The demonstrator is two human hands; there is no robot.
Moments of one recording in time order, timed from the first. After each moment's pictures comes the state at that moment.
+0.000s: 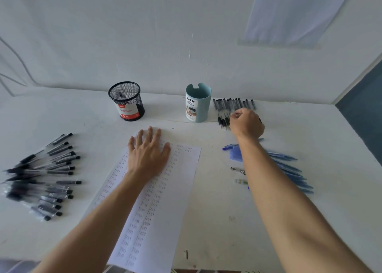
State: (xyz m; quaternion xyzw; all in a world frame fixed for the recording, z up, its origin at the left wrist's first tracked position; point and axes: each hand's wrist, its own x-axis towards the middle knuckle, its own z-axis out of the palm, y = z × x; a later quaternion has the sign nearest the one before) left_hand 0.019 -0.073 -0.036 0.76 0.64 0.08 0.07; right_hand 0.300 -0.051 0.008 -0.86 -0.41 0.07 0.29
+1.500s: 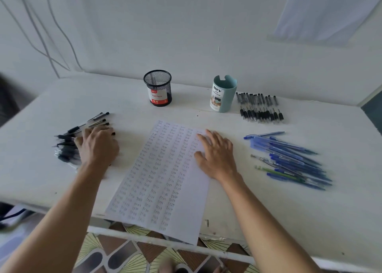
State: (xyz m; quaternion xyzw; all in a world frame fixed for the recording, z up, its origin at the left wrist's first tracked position) left_hand -0.150 -0.113 -0.008 0.60 0.79 0.14 0.02; right_hand 0.162 -0.157 -0.027 -0.67 -0.73 0.10 0.09
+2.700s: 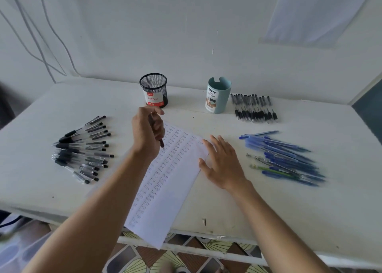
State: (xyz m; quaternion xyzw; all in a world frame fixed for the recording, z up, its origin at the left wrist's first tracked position) left_hand -0.015 -0.122 0.052 0.33 0.39 0.63 0.58; right_hand 0.185 -0.185 -0.030 -0.65 -0.74 0.11 0.10
